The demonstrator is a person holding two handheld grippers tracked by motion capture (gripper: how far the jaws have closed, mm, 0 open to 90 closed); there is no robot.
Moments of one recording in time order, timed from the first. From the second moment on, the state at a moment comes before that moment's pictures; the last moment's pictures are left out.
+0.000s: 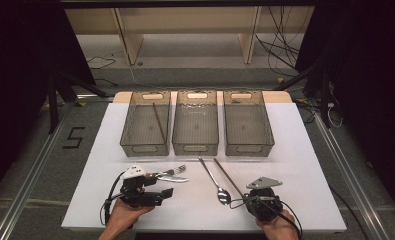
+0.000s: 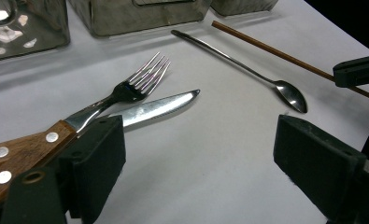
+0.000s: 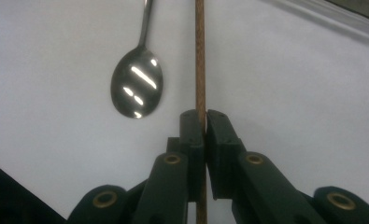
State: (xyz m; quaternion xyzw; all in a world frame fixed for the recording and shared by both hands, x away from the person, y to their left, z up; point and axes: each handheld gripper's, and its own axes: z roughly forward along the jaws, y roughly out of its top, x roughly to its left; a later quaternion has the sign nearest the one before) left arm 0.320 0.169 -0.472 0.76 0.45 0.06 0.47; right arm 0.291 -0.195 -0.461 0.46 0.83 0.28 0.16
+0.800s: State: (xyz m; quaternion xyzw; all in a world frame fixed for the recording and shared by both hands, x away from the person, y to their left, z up) left arm 0.343 0.114 -0.443 0.74 0.43 -0.04 0.52; right arm 0.285 -0.150 -0.420 0.38 0.81 0.42 0.17
